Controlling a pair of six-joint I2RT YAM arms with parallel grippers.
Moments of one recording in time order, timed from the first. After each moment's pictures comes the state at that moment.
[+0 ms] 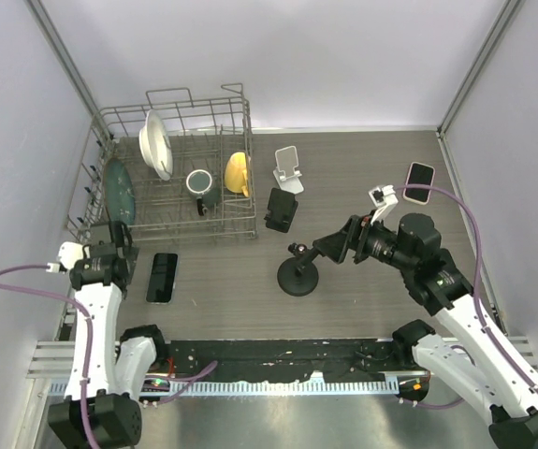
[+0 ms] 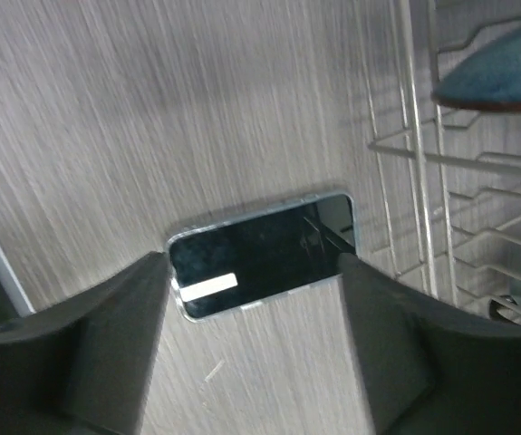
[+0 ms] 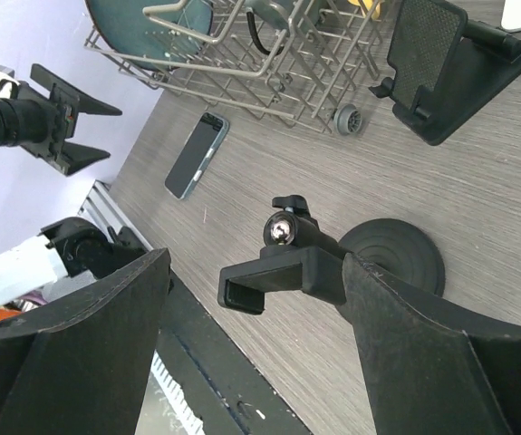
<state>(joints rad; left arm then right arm) 0.15 0.80 0.78 -1.02 -0.43 -1.16 0.44 0.68 0.67 -0.23 -0.44 0.57</state>
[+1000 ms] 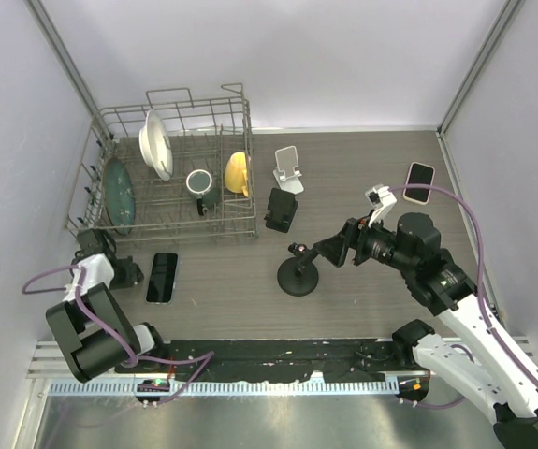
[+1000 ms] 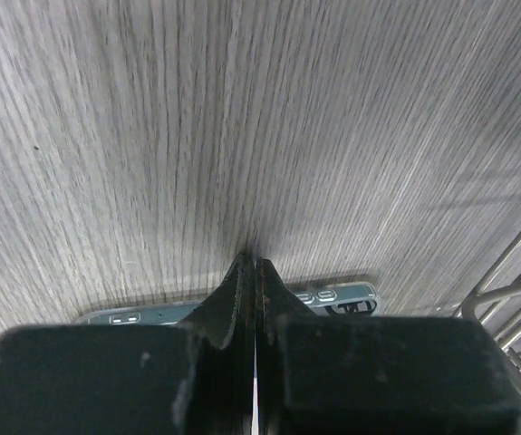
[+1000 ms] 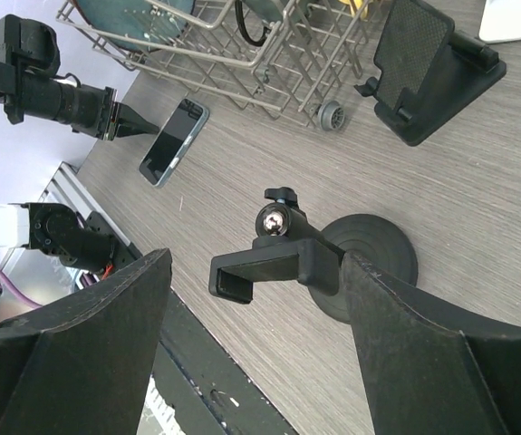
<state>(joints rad) 0.52 1.26 0.58 -0.57 -0.01 -1.21 0.50 0.68 0.73 -0.34 -0.36 0.45</state>
